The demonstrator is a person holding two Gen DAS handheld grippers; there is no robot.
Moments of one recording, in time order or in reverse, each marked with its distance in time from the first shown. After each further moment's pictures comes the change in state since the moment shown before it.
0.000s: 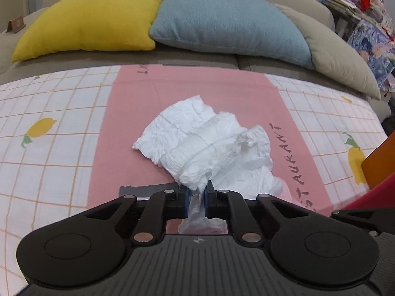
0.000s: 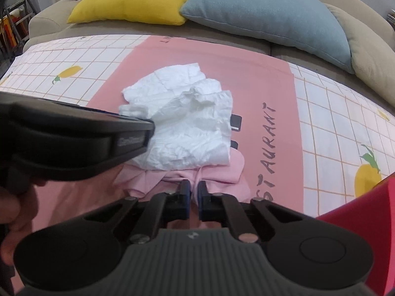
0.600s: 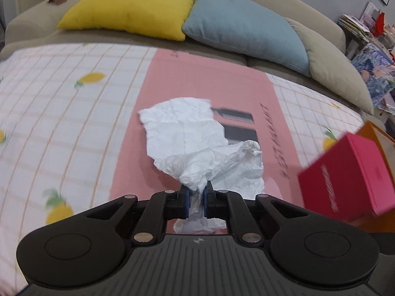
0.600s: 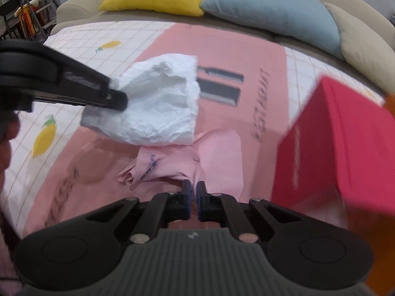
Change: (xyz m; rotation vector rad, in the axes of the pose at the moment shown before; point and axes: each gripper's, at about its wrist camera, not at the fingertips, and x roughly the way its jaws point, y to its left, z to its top) left arm -0.098 0.000 -0.070 -0.155 0.020 0.002; right arm -0.091 0.003 -0.093 -0.044 0.029 0.047
